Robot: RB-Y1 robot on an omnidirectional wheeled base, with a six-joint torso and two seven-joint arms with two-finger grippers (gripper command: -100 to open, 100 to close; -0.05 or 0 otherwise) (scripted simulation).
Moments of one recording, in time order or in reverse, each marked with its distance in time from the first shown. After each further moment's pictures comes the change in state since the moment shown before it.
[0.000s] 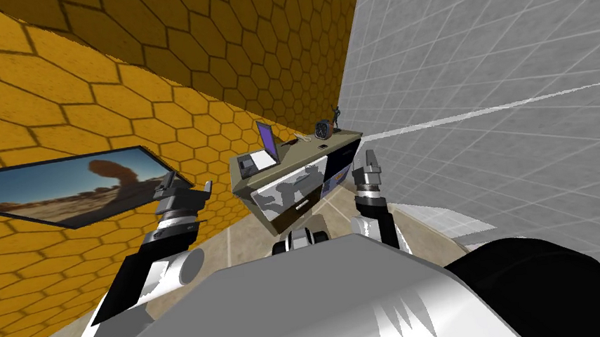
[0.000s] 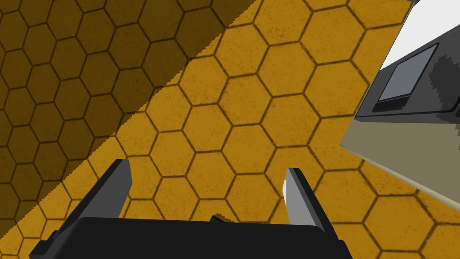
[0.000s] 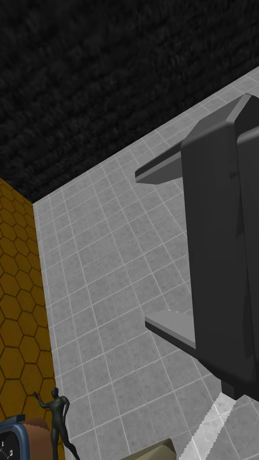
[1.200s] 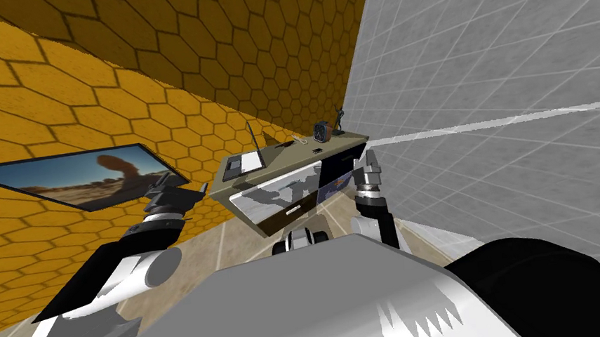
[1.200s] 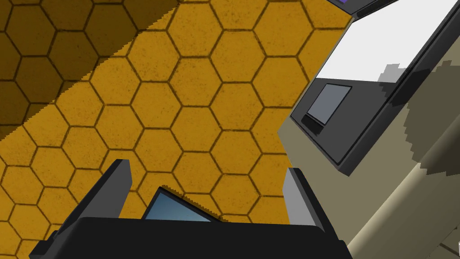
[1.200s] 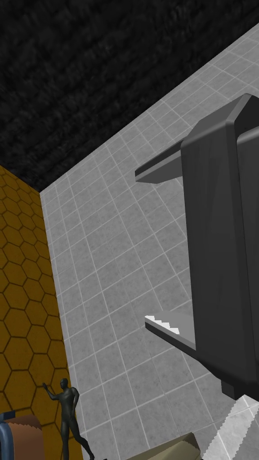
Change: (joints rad) left arm -0.060 0.102 0.148 0.015 0.177 0.287 0.165; right arm 0.000 0.000 0.000 0.000 0.000 0.000 0.000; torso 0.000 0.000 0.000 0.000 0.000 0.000
